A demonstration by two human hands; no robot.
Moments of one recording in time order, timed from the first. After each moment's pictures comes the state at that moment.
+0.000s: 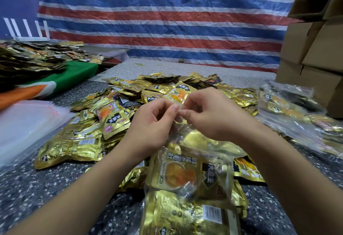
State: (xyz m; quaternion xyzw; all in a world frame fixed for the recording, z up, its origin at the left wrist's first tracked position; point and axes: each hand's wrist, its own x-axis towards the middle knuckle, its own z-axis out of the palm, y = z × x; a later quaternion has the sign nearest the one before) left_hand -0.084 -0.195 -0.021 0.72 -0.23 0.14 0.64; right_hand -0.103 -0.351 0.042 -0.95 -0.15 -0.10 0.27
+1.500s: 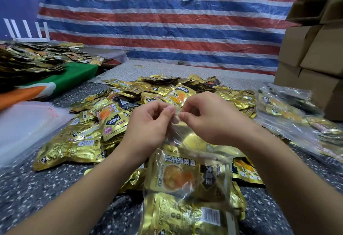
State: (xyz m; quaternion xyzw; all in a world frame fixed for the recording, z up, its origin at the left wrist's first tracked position) left_hand -0.091 -0.197 -0.015 0.68 -0.17 0.11 0.70; right_hand -0.107 -0.350 0.045 -0.96 -0.15 -0.11 0.19
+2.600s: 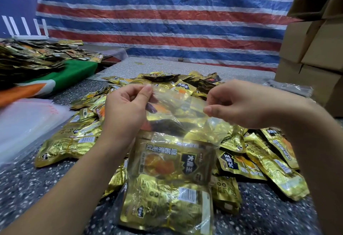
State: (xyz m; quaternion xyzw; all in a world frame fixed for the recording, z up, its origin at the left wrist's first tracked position) left_hand -0.078 -0.173 -0.002 0.65 -0.10 0.23 0.72; right_hand -0.113 -0.397 0.077 -0.97 -0.20 -0.02 0.15
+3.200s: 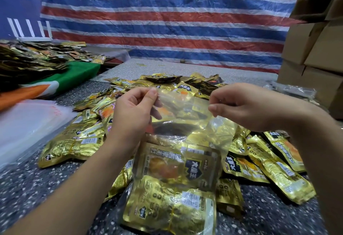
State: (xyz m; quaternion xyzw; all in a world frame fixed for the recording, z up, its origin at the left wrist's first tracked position) left_hand -0.081 -0.177 -0.004 0.65 -0.11 0.19 0.73; right_hand -0.112 -0.405 0.074 -0.96 -0.25 -0.04 0.15
